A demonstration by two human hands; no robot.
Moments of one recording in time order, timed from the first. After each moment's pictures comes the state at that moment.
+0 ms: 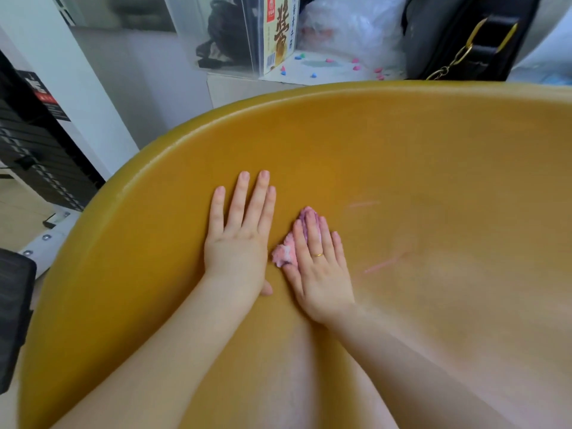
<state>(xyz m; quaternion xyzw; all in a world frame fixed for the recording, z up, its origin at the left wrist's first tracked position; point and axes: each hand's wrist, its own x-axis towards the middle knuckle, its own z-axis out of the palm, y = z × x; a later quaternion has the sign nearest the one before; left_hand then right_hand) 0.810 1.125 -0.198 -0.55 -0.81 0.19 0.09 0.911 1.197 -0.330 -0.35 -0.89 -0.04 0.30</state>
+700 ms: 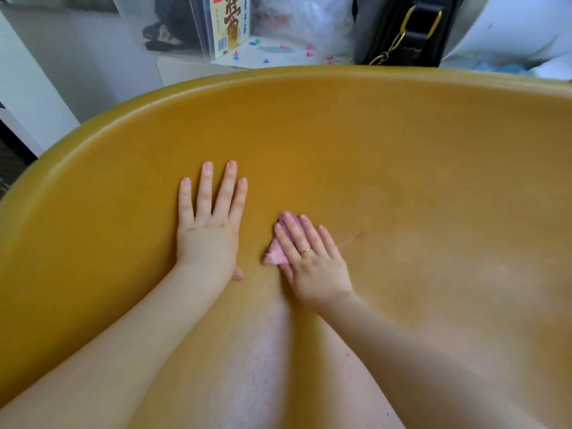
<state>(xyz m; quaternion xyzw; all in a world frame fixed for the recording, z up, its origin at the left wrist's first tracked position) 0.824 1.136 -0.219 -0.56 -0.80 0.18 0.13 0.966 1.206 -0.333 -0.36 -0.89 -0.14 0.25</state>
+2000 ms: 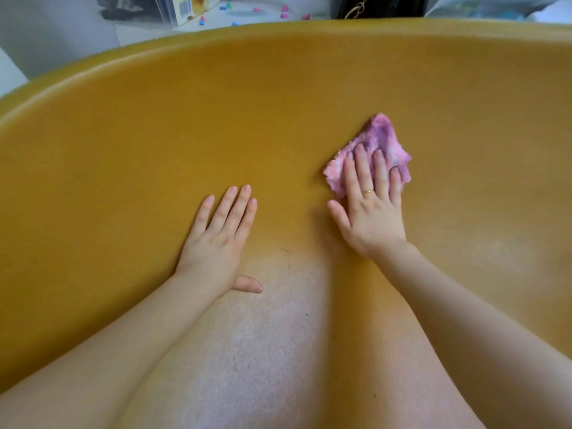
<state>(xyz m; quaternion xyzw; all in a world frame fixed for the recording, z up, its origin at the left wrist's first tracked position) 0.843 1.136 -0.273 -0.65 -0.73 0.15 0.10 1.041 1.278 -0.306 -0.45 -0.84 -0.11 0.29</state>
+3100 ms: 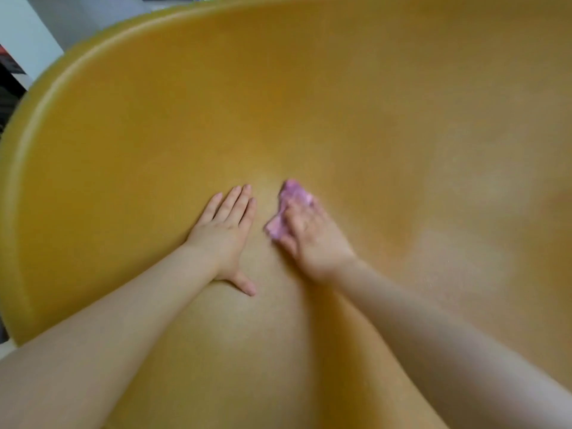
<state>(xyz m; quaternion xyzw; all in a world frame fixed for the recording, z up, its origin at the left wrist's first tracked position) 0.861 1.067 -0.259 -0.63 -0.72 0.27 -0.03 1.008 1.150 -0.334 -0.31 -0.93 0.10 0.16</state>
